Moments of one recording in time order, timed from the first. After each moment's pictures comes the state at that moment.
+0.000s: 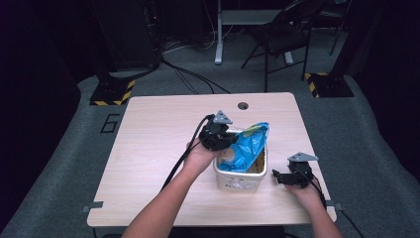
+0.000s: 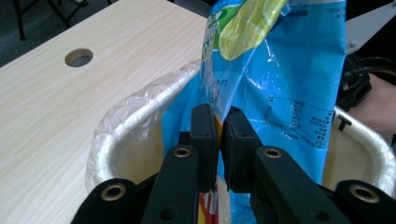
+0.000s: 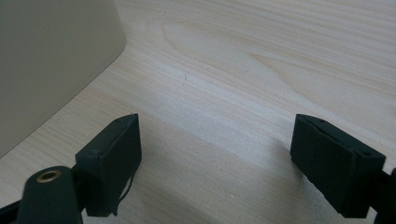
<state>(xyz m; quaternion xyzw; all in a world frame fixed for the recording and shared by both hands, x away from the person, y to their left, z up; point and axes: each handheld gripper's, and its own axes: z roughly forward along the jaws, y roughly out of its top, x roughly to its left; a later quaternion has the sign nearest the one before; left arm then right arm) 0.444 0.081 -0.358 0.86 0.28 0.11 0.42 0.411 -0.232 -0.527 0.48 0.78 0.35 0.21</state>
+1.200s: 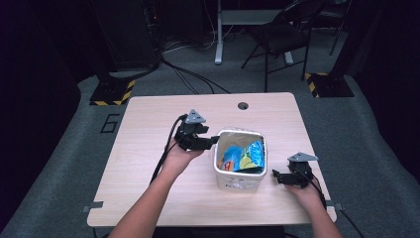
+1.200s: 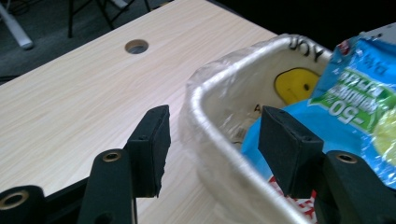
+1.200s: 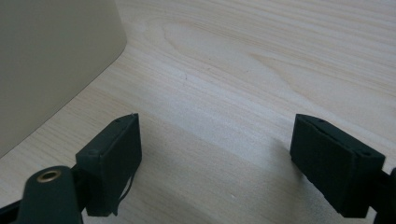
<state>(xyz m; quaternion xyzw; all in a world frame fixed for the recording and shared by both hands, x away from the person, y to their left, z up) 0.442 0.147 -0.358 0.83 0.33 0.16 0.42 0.411 -0.232 -0.527 0.48 0.78 0.35 0.21</state>
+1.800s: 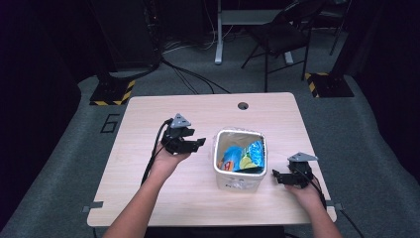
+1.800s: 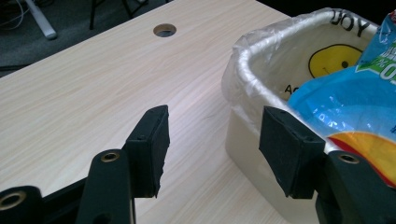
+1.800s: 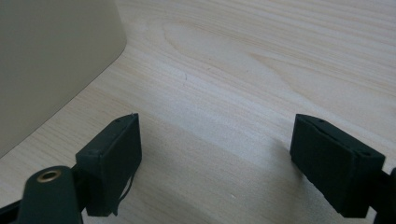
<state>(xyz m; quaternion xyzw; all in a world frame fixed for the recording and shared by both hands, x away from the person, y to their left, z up) 0.439 0.185 -0.373 0.82 0.36 0.17 0.42 0.411 -0.232 -0.527 0.48 0.78 0.35 0.21</state>
